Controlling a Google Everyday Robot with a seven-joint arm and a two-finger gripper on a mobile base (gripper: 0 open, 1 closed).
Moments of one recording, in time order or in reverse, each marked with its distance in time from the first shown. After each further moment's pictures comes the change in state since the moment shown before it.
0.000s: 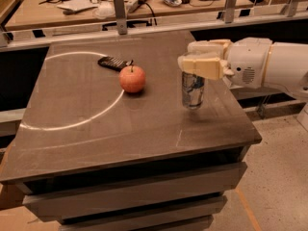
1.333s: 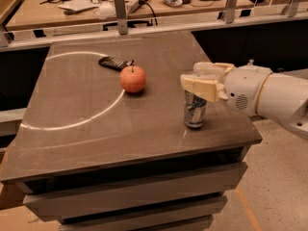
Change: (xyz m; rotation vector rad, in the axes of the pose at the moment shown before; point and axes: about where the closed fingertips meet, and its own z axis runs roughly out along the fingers) arm 0.039 0.015 -0.011 0.192 0.036 0.070
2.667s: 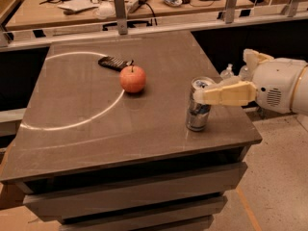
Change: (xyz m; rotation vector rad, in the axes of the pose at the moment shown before) arm -0.009 -0.020 -0.047 0.047 0.054 0.014
